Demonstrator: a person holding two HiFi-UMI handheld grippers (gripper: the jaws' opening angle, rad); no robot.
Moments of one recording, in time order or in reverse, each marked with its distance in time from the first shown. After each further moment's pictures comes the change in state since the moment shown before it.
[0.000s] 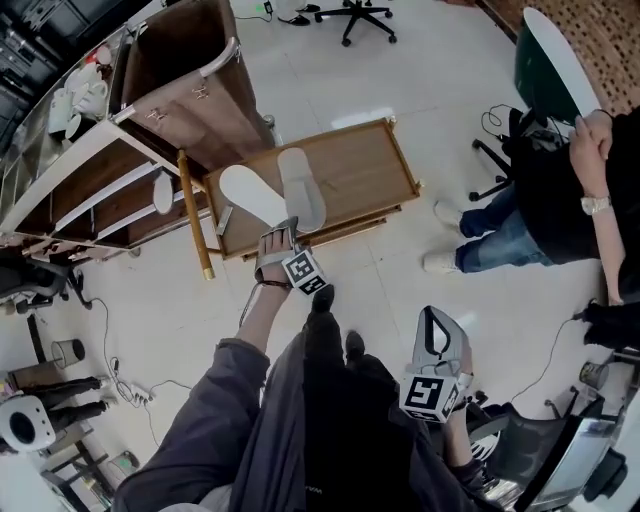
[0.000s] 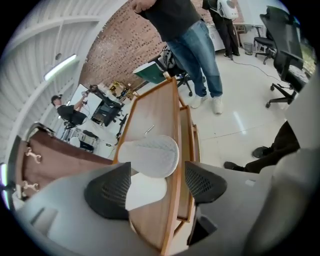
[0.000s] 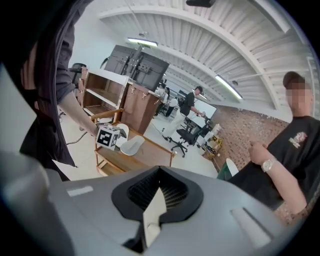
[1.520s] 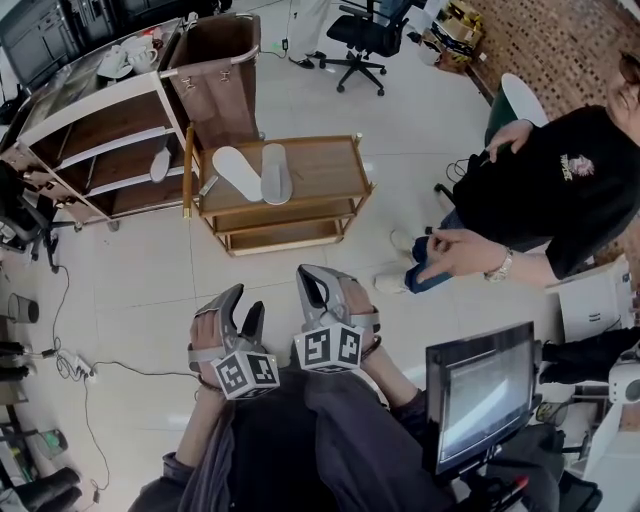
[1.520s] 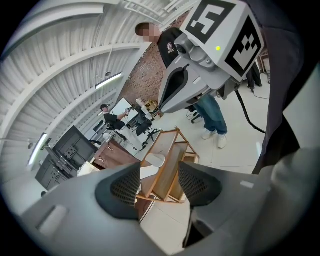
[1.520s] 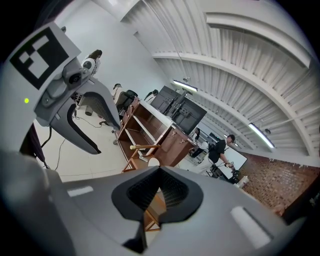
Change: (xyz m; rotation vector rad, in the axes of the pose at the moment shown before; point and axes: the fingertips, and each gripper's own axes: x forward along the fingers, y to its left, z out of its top) left arm -0.445 -0.119 0.022 -0.297 -0.188 0.278; right arm -0.124 0.123 0.066 -0.341 -0.441 0.230
